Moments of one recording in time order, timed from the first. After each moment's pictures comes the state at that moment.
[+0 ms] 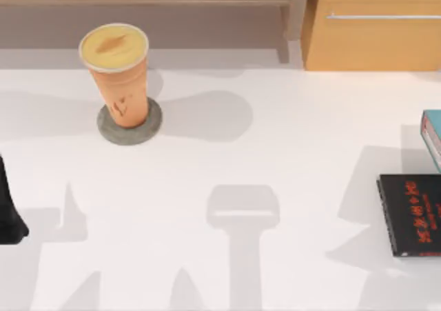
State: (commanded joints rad) left arm 0.00 0.00 0.00 0.00 0.00 0.00; right arm 0.03 1.06 0.18 0.45 0.19 1.55
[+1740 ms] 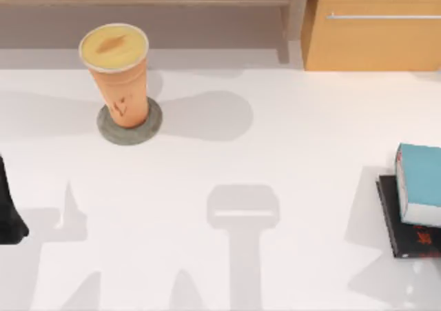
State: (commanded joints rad) left arm 0.00 0.00 0.00 0.00 0.00 0.00; right arm 0.19 1.02 -0.06 0.55 0.20 1.69
